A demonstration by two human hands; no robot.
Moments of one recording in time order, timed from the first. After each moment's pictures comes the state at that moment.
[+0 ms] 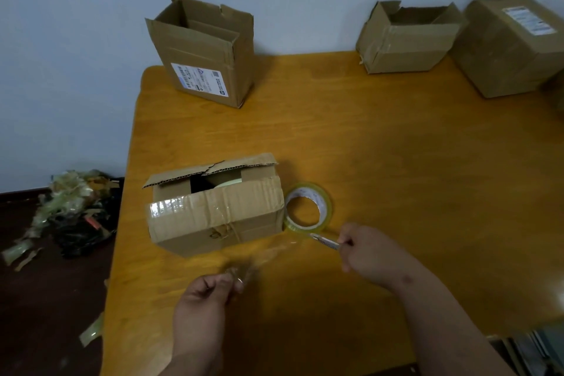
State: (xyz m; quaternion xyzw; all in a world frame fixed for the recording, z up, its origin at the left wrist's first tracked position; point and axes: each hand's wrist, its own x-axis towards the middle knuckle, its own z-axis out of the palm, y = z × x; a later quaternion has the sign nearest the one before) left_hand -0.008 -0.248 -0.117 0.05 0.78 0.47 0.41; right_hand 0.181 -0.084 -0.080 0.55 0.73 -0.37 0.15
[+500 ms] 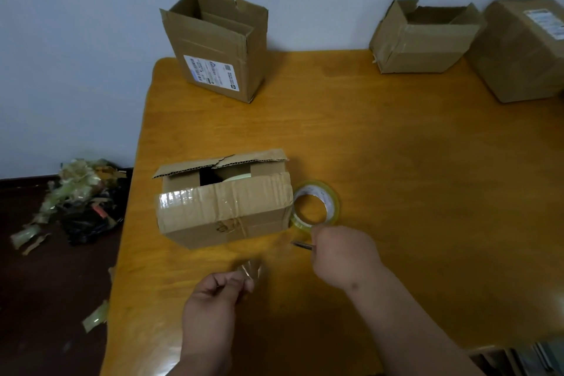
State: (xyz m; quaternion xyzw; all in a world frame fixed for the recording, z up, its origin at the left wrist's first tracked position) left_hand 0.001 -0.251 -0.119 0.01 0.75 0.50 0.43; right_hand 0.133 -0.102 -0.088 0.46 0.84 -0.20 0.20
